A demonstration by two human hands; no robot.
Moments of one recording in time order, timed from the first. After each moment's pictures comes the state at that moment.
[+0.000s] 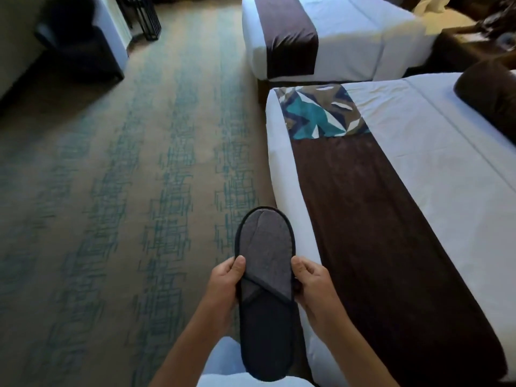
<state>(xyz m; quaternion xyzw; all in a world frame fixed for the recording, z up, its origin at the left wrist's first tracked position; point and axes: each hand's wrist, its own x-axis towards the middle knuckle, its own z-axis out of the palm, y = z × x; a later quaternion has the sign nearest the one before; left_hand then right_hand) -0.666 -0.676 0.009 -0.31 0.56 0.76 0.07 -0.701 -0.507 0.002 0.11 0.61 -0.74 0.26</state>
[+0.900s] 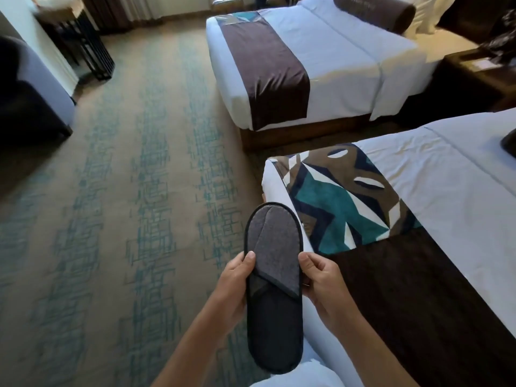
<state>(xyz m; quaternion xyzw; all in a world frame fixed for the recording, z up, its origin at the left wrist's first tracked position) -1.301 -0.877 0.005 -0.24 0.52 0.81 0.17 -1.310 -0.708 -0.006 0.16 0.58 -0.78 0.18</state>
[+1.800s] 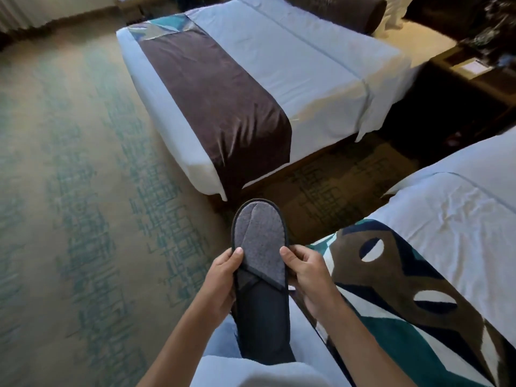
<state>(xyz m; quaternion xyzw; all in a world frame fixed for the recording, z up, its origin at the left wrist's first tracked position) -1.979 -0.984 -0.031 -0.22 0.54 0.76 0.28 -1.947 -0.817 -0.038 0.27 0.62 -0.73 0.12</state>
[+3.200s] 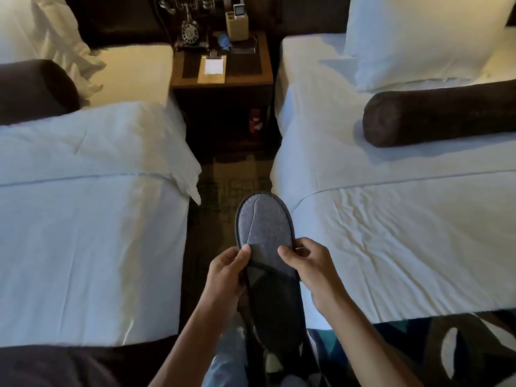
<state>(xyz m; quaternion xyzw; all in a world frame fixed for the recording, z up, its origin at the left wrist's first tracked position) -2.483 -0.423 -0.062 0.11 0.59 0.50 0.63 -2.321 -0.364 -0.062 0.60 0.44 -0.62 -0.26</state>
